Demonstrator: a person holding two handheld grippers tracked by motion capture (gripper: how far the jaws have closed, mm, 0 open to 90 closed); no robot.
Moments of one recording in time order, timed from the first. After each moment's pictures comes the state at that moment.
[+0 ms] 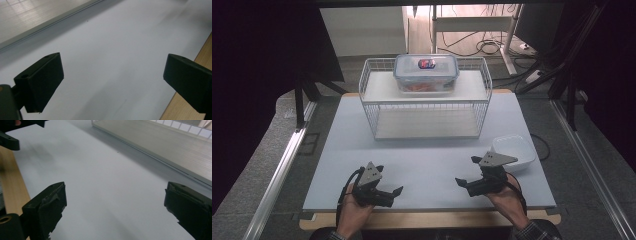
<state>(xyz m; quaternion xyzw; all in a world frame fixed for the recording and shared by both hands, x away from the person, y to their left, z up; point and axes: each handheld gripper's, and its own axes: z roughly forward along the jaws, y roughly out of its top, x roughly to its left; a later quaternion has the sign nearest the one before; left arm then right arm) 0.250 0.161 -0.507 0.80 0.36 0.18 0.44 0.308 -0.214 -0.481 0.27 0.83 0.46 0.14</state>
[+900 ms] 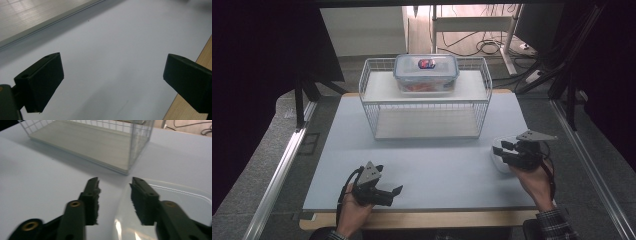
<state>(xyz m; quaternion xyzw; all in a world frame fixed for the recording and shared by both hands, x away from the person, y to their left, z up) 0.253 0.163 -0.510 0.80 0.37 0.17 0.44 0.353 -0.303 -0.443 0.41 0.78 0.42 0.20</state>
